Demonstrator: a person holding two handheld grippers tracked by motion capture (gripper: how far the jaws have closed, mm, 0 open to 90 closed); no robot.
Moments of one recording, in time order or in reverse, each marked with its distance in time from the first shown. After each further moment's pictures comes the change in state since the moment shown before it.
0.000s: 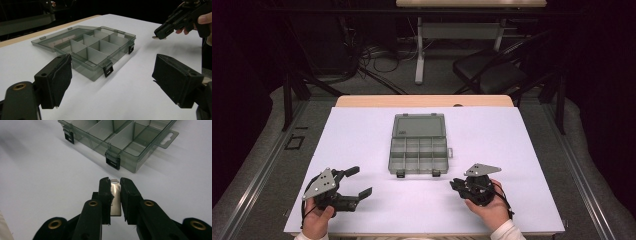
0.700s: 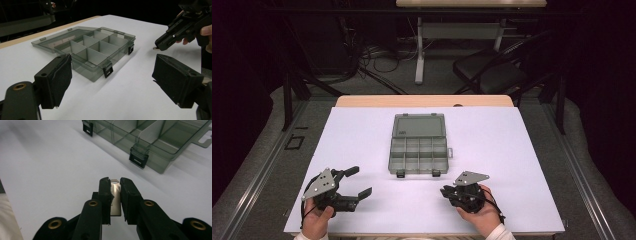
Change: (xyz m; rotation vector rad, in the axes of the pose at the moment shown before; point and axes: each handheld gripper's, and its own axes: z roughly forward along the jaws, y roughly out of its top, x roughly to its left) left arm -0.001 0.000 -0.001 -0.008 0.010 0.002; right arm 0.022 -0.010 0.018 0.001 0.063 -0.078
